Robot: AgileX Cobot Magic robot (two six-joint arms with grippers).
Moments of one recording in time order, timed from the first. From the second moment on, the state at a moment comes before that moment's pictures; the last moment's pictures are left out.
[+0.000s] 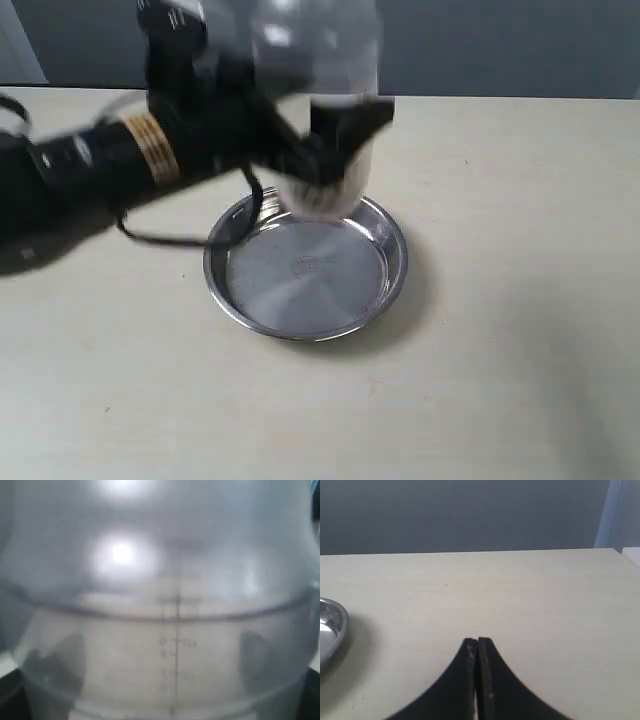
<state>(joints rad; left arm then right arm) -0.53 1.46 -0.73 0.39 -0.68 -0.45 -0.01 0.00 0.00 0.04 0.31 0.00</state>
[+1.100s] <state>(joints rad) -0.52 1.51 -0.69 0.50 -0.63 -0.52 -0.01 0.00 0.00 0.04 0.31 0.00</state>
